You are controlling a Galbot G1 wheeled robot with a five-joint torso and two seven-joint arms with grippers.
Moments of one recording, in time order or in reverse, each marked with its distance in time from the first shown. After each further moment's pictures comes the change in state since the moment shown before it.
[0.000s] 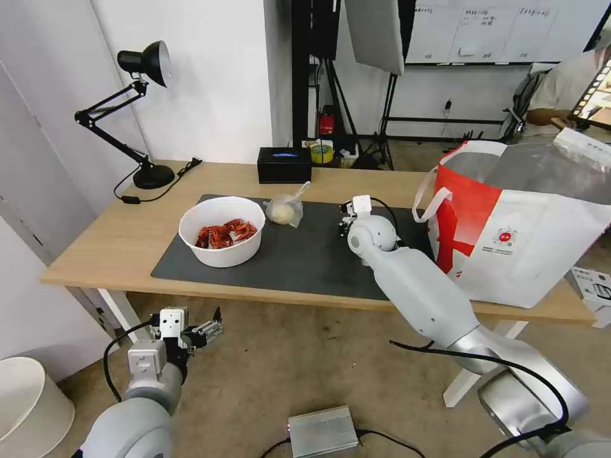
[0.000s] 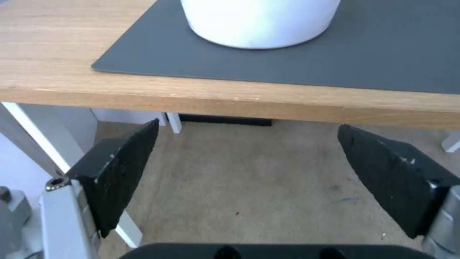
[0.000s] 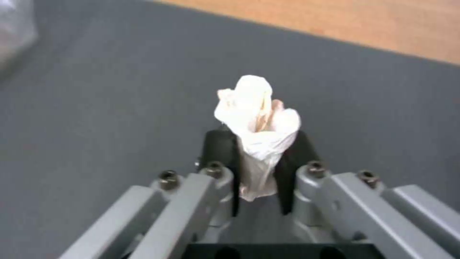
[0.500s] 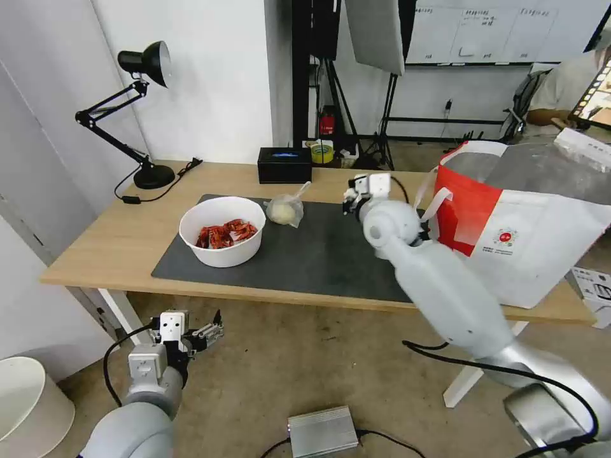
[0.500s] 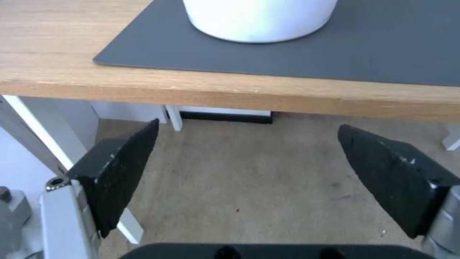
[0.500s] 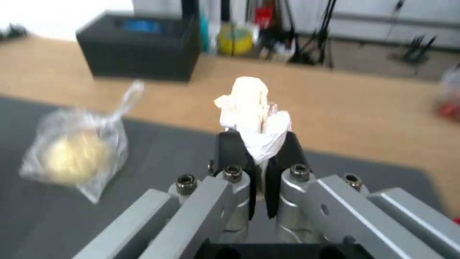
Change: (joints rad) left arm 0.025 -0.013 -0.001 -0.009 0.020 -0.001 0.000; right arm -0.050 -0.159 0.085 0.421 0.108 0.000 0.106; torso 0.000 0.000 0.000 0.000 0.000
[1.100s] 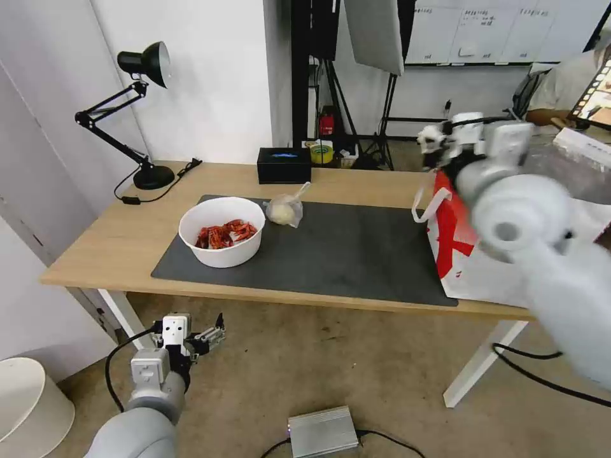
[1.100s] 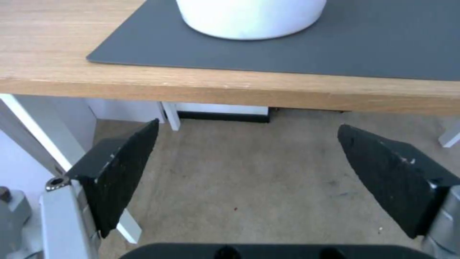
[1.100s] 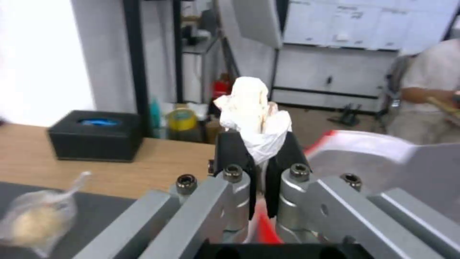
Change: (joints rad) left arm 0.010 -0.012 0.020 -0.007 0.029 -0.001 0.001; right arm -0.087 -0.388 0.253 0.412 0.233 -0.001 0.113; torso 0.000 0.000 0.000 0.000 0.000
